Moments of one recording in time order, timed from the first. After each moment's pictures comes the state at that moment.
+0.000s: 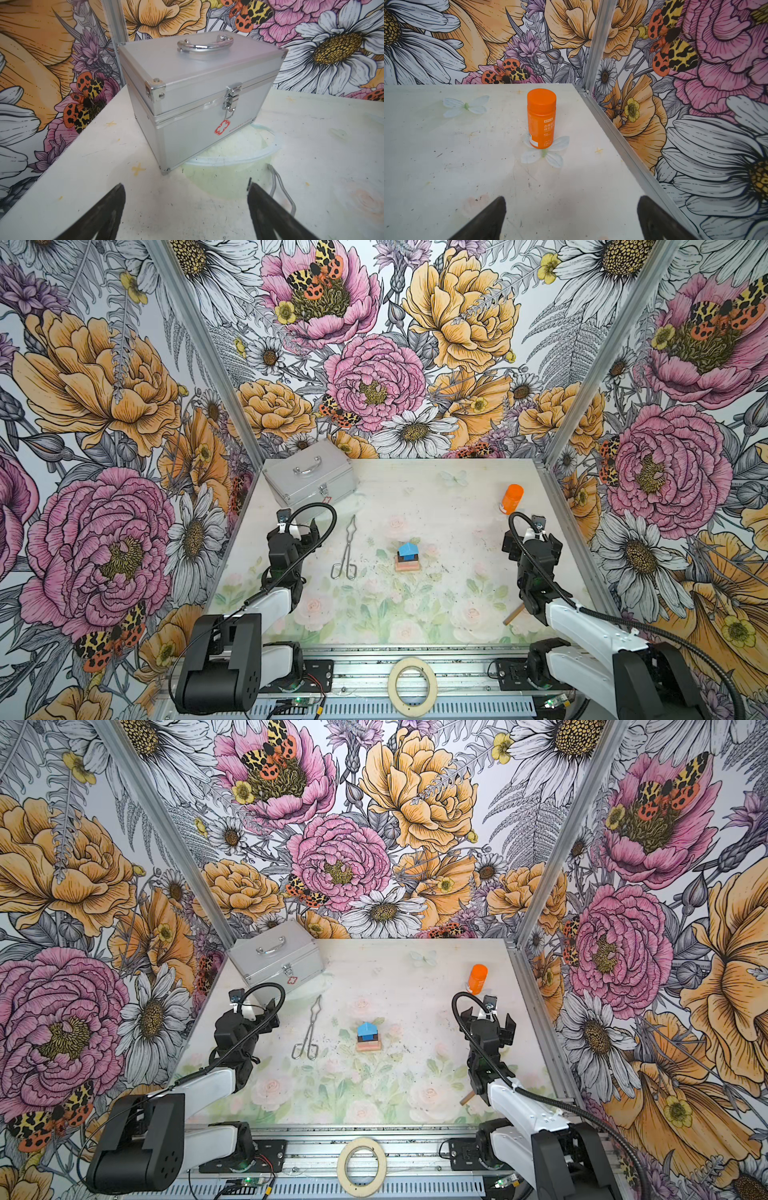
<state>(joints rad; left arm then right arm) 0.01 1.23 0.30 0.72 -0.11 -0.08 0.15 1.09 0.27 0.49 0.54 0.00</state>
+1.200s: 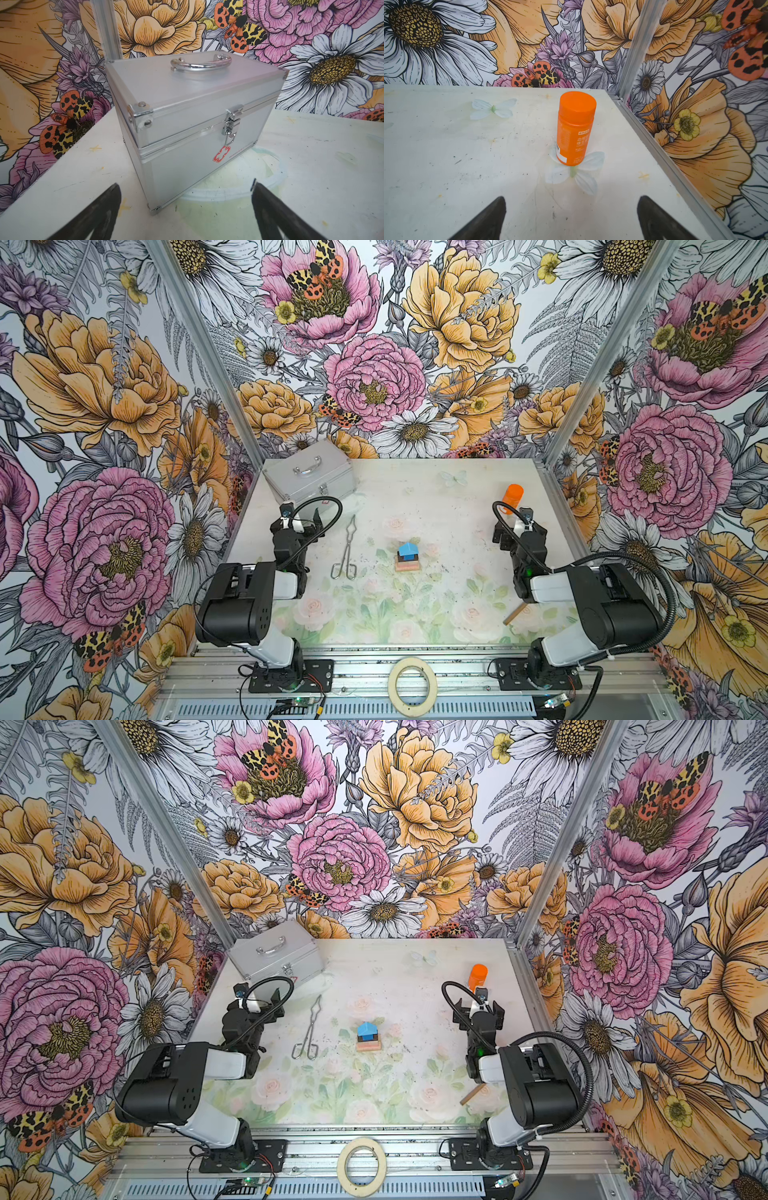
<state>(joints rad) 0.02 1.56 0.36 1.06 -0.10 -0.08 0.05 1.53 0.33 0.94 0.25 -0.04</state>
